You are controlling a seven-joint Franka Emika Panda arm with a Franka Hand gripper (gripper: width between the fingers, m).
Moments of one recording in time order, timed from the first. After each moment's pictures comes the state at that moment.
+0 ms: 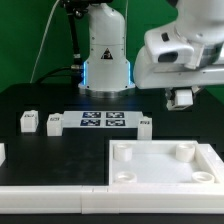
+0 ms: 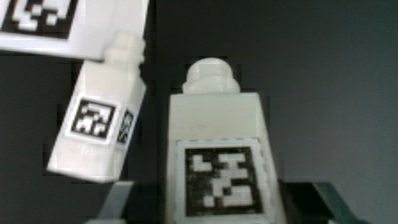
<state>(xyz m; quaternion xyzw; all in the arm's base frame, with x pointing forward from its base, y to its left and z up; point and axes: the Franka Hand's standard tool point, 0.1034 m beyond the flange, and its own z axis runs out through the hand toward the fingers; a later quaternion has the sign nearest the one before) 0.434 0.134 0.094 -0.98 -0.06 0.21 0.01</state>
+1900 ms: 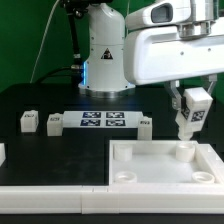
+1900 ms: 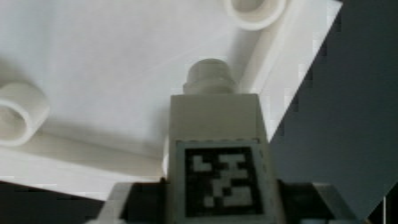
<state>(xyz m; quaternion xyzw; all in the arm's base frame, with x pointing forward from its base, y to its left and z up) 0.594 0.115 0.118 -0.98 -0.17 -0.09 0.04</state>
